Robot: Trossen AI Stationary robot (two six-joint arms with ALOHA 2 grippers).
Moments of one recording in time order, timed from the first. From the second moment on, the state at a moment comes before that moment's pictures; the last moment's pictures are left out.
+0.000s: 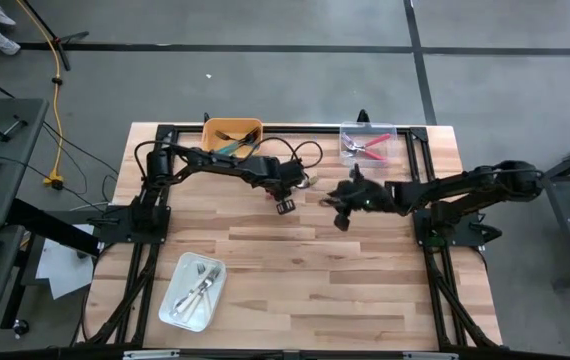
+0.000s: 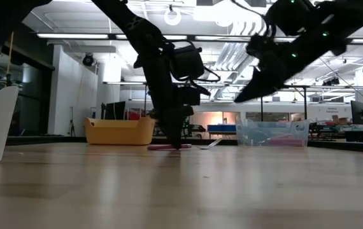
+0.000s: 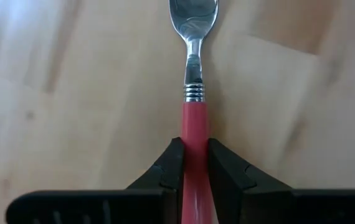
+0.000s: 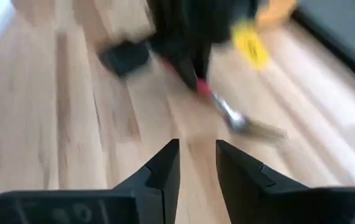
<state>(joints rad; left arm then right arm) 0.23 2.08 1.38 -0.54 -0.14 -0.06 -0.06 1.28 0.53 0.16 0.23 0.12</state>
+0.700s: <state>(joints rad) 0.21 1.96 1.35 -0.31 0.04 -0.09 0.17 1.28 0.28 0.66 0.50 0.44</state>
